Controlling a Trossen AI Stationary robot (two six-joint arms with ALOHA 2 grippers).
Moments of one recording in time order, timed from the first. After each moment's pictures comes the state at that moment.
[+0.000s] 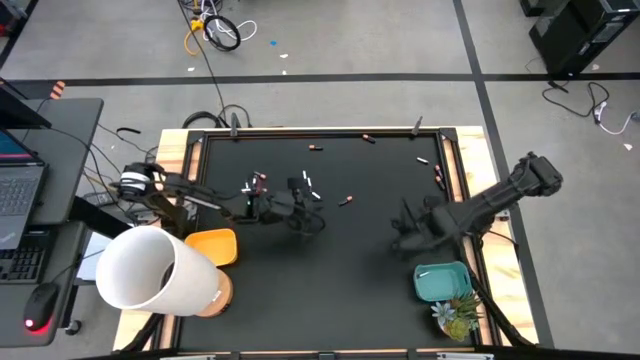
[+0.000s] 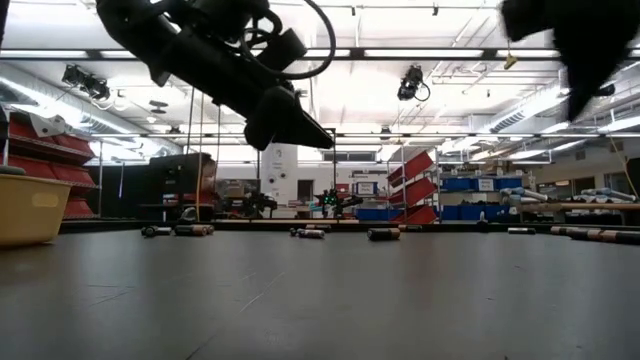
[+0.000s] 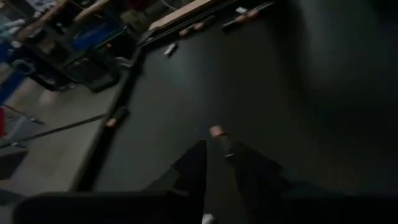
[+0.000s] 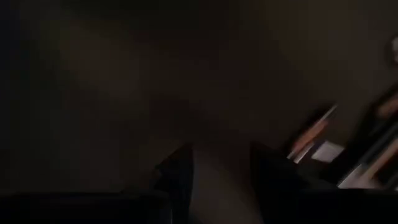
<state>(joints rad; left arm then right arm) -0.04 1.60 0.78 0.39 -0.39 0.36 0.41 1.39 1.11 -1.33 0.37 1.12</state>
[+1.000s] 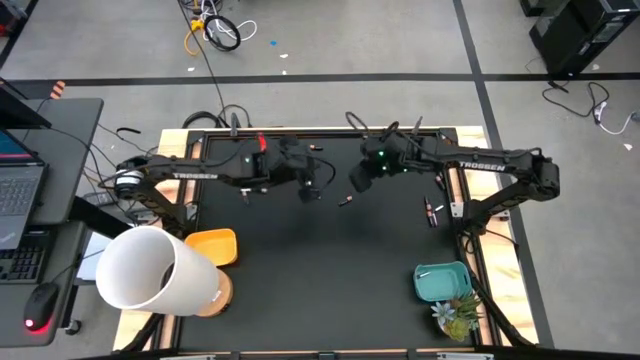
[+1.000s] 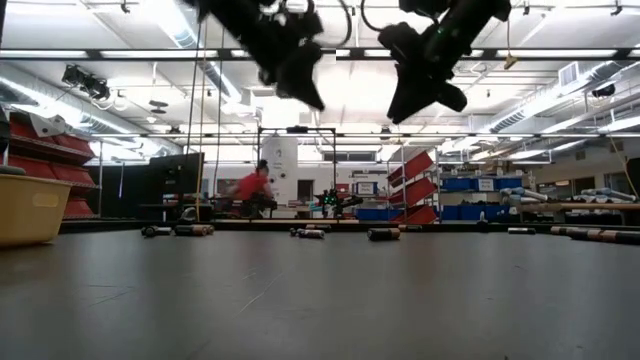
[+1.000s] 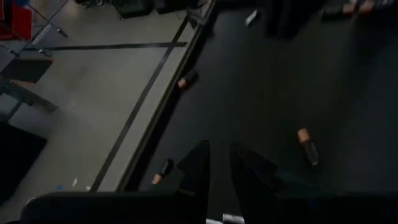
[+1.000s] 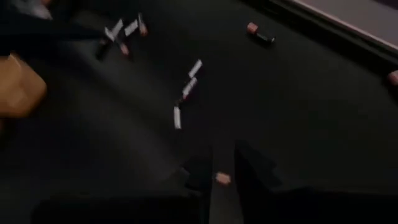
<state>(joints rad) 0.16 1.55 1.25 -0.31 -0.42 0.14 -0.28 1.39 1.16 -0.61 0.10 0.58</state>
